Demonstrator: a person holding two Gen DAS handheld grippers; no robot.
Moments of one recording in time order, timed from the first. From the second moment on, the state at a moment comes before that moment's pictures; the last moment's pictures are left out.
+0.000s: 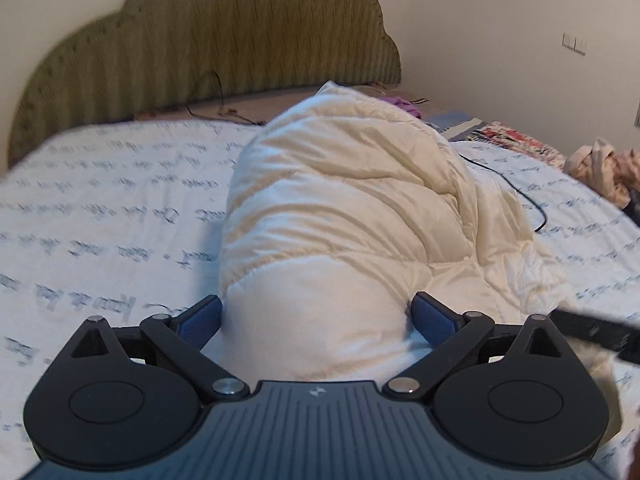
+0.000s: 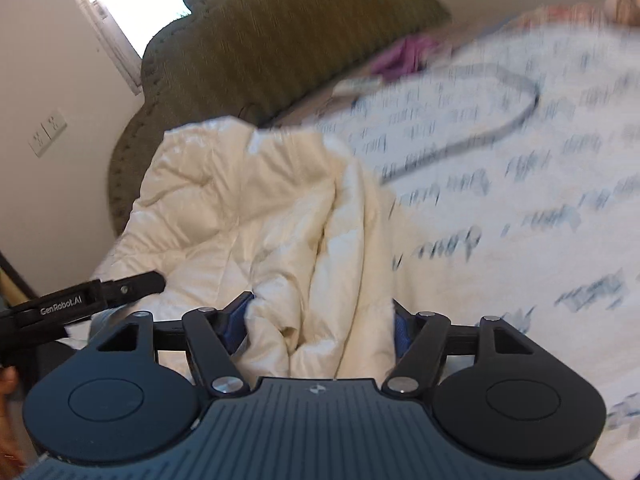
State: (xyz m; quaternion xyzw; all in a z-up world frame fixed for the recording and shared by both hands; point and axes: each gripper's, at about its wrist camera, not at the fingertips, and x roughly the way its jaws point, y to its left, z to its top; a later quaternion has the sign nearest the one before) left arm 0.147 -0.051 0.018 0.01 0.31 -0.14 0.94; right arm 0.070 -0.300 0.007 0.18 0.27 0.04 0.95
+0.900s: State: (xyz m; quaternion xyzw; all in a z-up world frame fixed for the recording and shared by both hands) left arm 0.042 -0.024 0.015 0.06 0.32 -0.15 0.93; right arm 0.040 -0.288 -0.012 0.17 0.31 0.01 0.94
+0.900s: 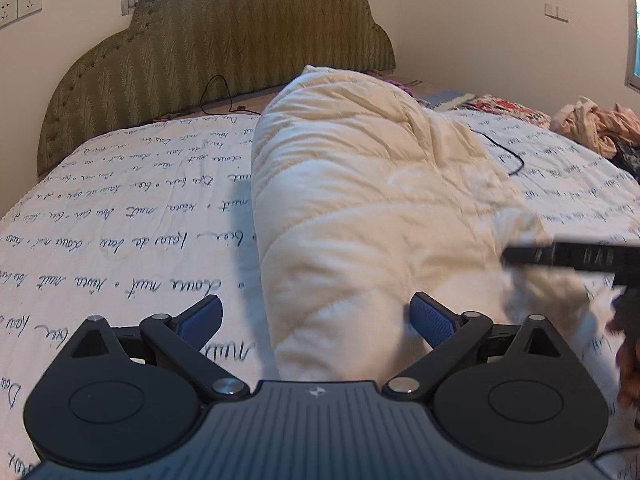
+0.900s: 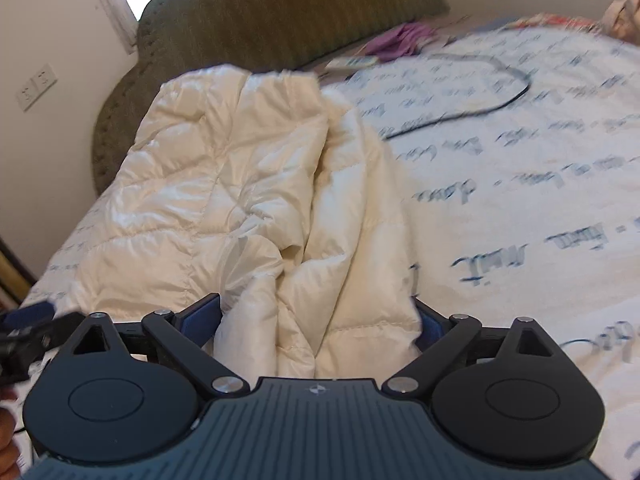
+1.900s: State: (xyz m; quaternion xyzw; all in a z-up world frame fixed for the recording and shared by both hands) left arm 0.031 -0.040 -0.019 0.13 0.32 -0.09 0.93; right arm -0.008 -0.291 0.013 0.11 0.25 -0.04 0.96
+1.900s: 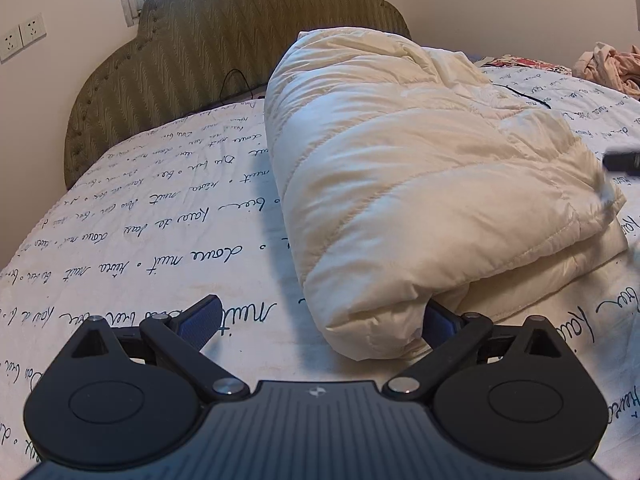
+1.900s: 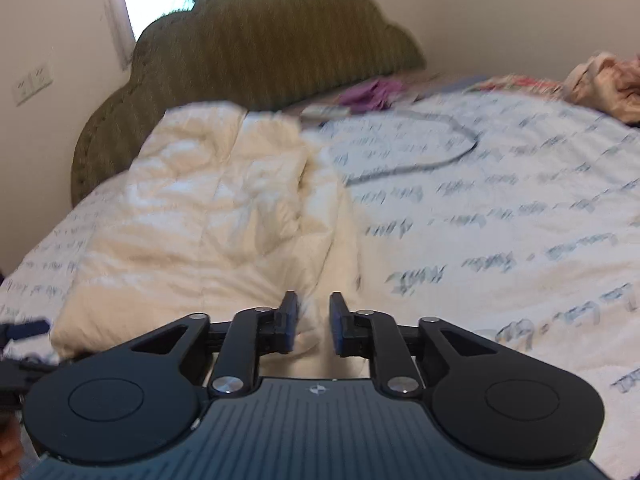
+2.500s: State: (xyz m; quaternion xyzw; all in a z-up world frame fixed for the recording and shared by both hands) left arm 0.020 -0.040 -0.020 0.12 0.33 -0.08 0.93; right arm 0.018 -0.247 -0.003 0.03 0.29 -0.01 0.96
